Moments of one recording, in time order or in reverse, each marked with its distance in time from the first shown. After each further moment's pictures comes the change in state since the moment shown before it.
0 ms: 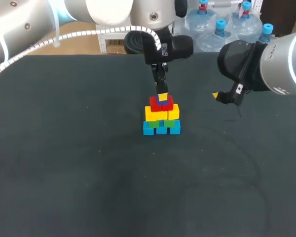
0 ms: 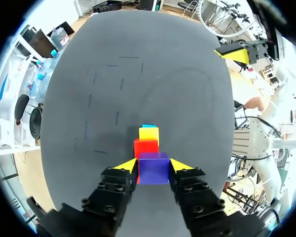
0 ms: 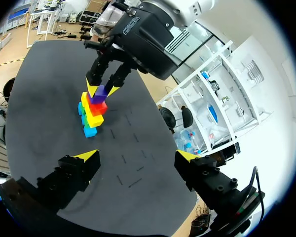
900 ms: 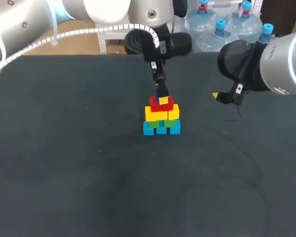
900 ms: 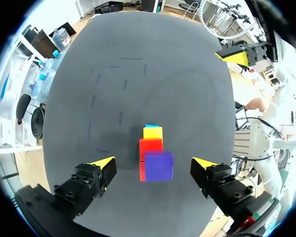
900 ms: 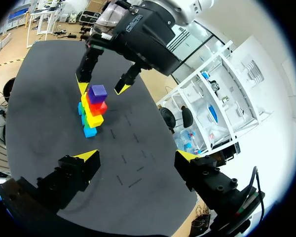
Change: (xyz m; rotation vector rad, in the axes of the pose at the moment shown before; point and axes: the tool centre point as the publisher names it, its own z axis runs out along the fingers) left arm 0.002 0.005 -0.007 -0.016 -0.011 -0.005; right arm 0.000 0.000 0.000 0.000 0.000 0.000
